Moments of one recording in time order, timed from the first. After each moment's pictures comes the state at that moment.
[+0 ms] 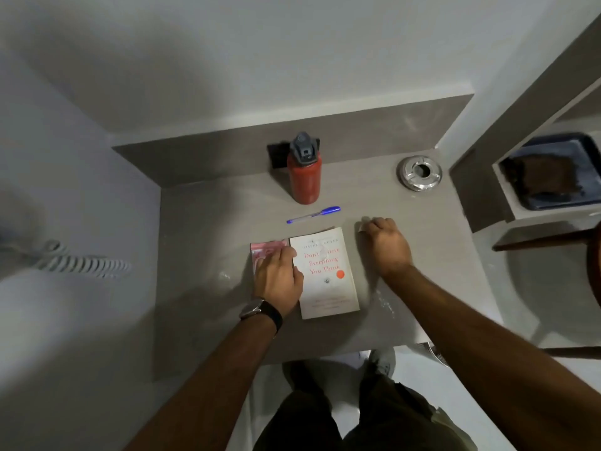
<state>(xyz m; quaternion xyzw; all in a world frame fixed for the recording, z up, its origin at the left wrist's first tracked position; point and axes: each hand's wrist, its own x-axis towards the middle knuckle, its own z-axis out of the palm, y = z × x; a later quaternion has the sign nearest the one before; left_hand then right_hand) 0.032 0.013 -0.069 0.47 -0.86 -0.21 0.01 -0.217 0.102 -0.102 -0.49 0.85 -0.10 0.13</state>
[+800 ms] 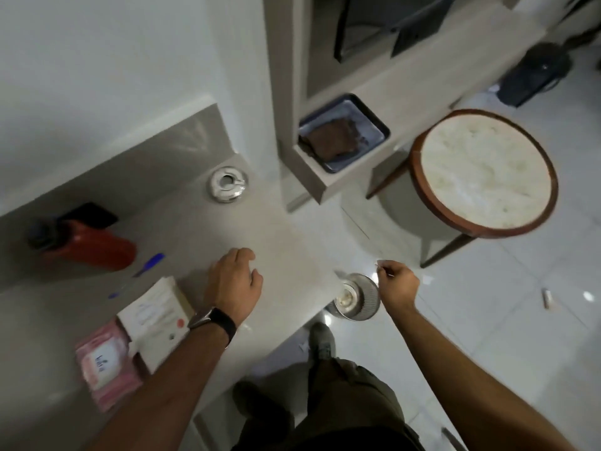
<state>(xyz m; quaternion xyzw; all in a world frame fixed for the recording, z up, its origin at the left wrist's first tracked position) -0.192 0.133 -0.049 0.24 -0.95 -0.19 -0.01 -0.335 0.437 -0.116 0.12 0.91 -0.37 0.13</state>
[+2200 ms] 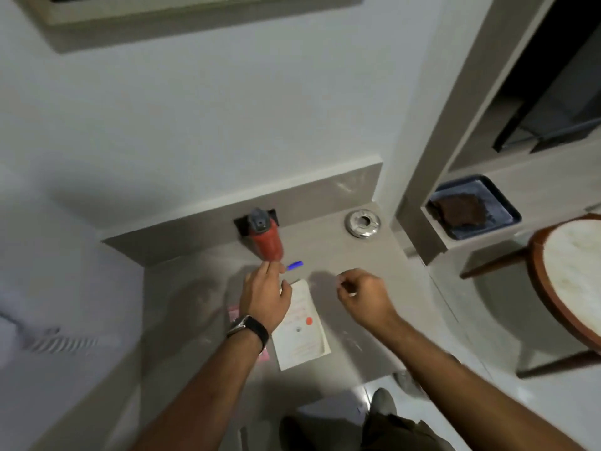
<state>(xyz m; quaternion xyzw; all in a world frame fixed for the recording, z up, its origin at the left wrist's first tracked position) -0.034 0.001 0.037 0.38 -0.90 -0.19 0.11 -0.201 0.159 0.011 -0.38 0.84 -0.32 0.21</state>
